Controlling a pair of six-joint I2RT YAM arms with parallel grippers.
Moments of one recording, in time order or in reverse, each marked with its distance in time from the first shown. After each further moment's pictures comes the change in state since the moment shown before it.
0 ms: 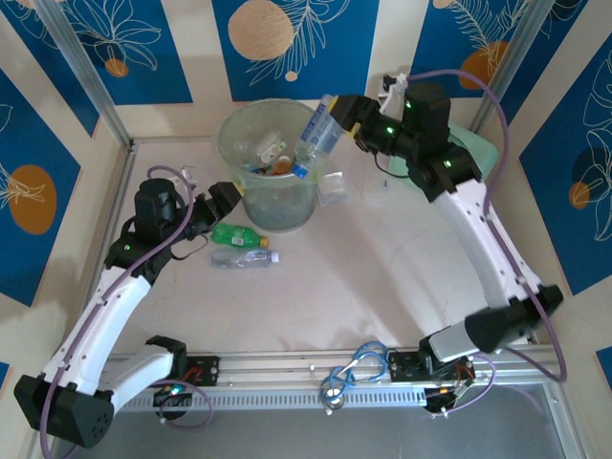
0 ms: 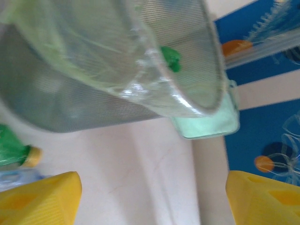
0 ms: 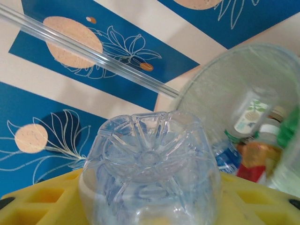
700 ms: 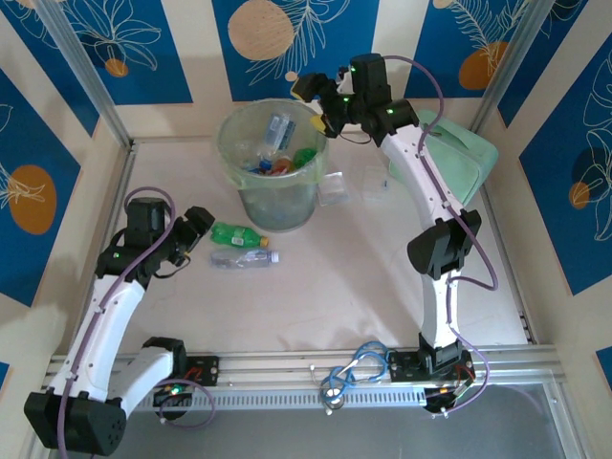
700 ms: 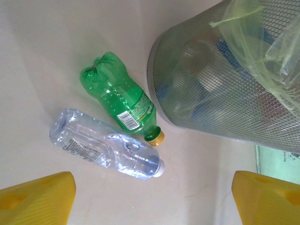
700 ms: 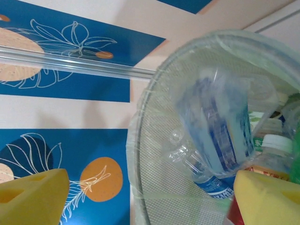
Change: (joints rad) left arm 0.167 -0.045 -0.073 -0.312 -0.148 -0.029; right arm -0.010 0.577 0.590 -0.267 -0.084 0.080
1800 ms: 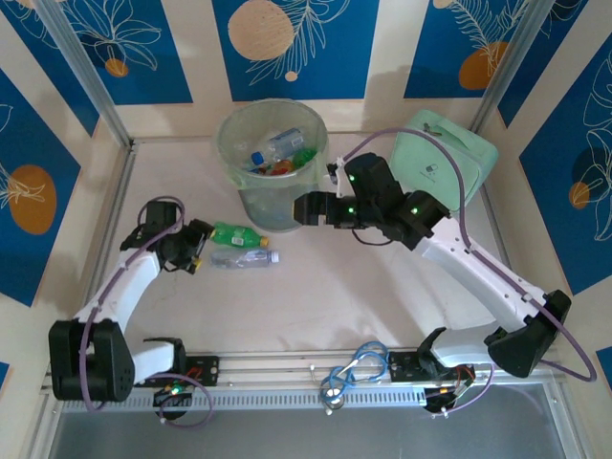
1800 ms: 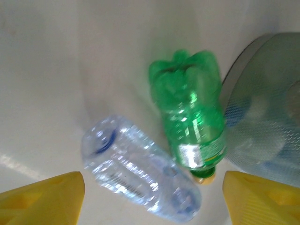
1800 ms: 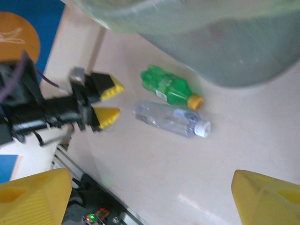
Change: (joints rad) left arm 0.089 0.298 -0.126 0.186 0.064 -0.184; right arm 0.348 -0.773 -0.969 -0.035 0.290 -0.385
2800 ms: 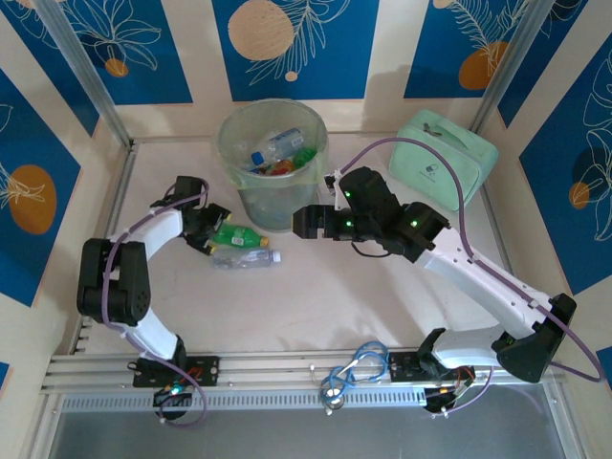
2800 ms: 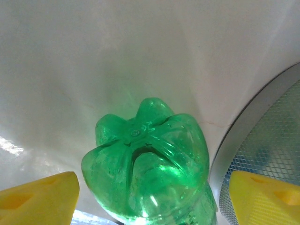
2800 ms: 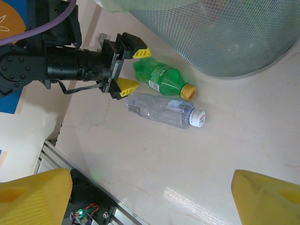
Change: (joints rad) left arm -0.088 0.439 0.236 0.056 -0.042 -0.078; right arm 0.079 -0.041 -0.039 -0.008 0.096 0.016
